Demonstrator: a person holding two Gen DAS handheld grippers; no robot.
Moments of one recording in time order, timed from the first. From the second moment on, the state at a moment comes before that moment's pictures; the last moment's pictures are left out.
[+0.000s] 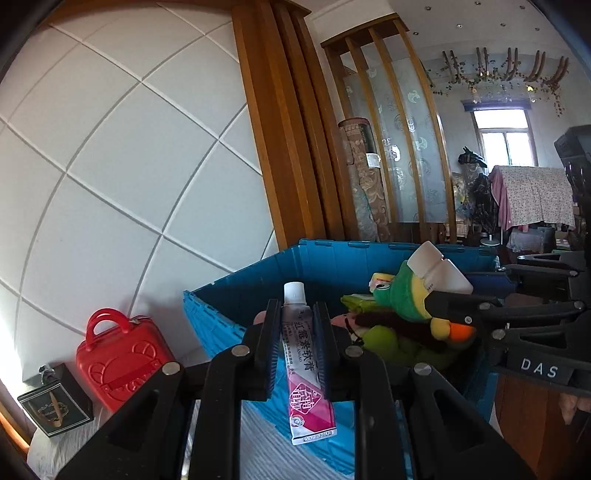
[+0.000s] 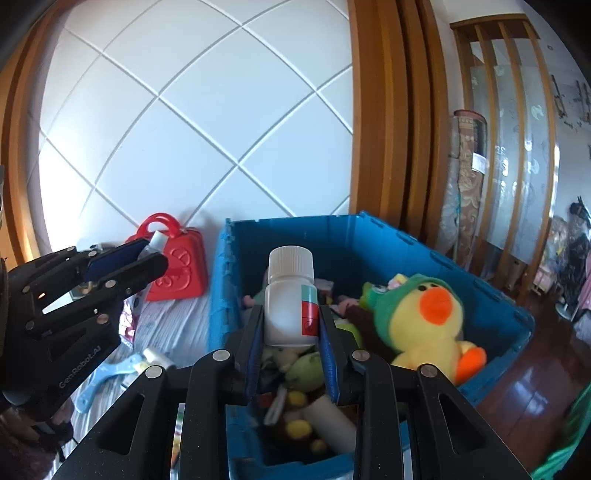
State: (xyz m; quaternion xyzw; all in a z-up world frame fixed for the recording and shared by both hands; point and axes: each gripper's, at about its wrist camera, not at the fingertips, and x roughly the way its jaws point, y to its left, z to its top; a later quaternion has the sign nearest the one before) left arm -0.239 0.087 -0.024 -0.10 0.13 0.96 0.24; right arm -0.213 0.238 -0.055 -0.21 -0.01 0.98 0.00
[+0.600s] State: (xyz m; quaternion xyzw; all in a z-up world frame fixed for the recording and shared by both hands) left arm -0.289 0.185 -0.014 -0.12 0.14 0.96 0.23; right arm -0.260 0.324 -0.046 -0.21 0.01 0.98 0.02
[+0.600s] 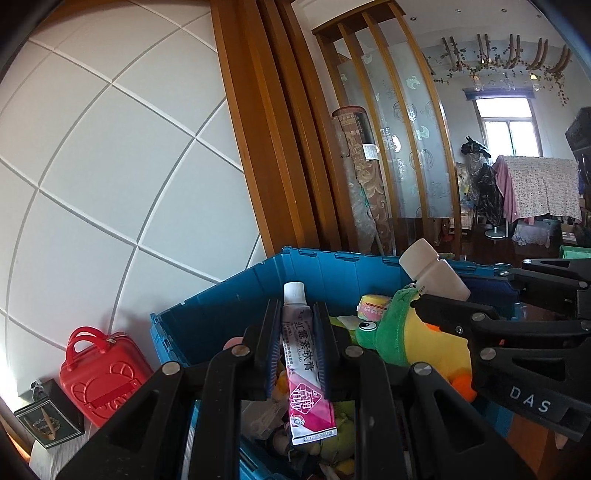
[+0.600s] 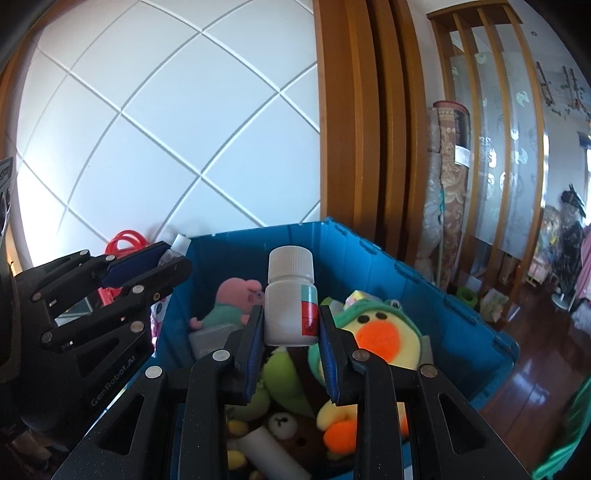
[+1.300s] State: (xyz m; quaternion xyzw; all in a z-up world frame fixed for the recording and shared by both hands) left arm -0.331 0.192 -0.005 -0.12 0.13 0.97 0.15; right arm -0.352 0.352 -0.041 -0.23 0.03 0.97 0.04
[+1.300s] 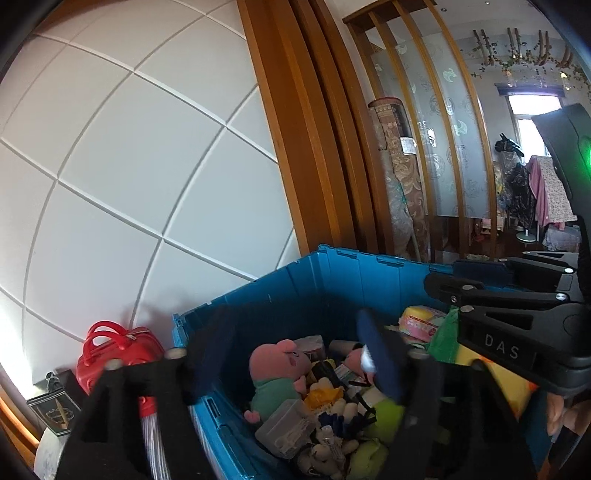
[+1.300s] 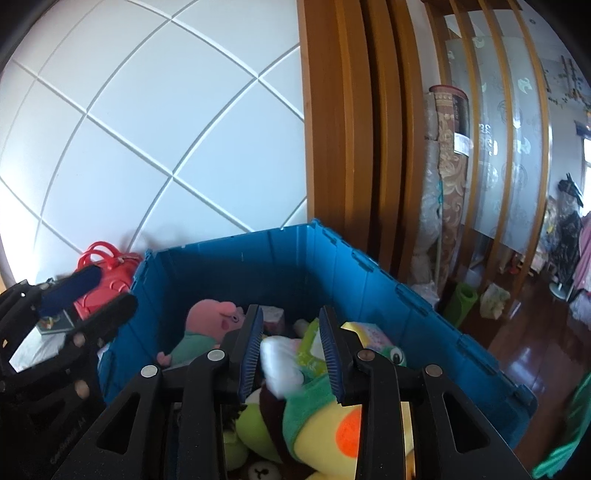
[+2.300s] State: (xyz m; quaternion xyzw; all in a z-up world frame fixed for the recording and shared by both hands) left arm -0.261 0.091 0.000 -0.08 0.12 0.99 0.07; right arm -0.262 0.301 -0.029 -0.19 0.03 0.98 0.03
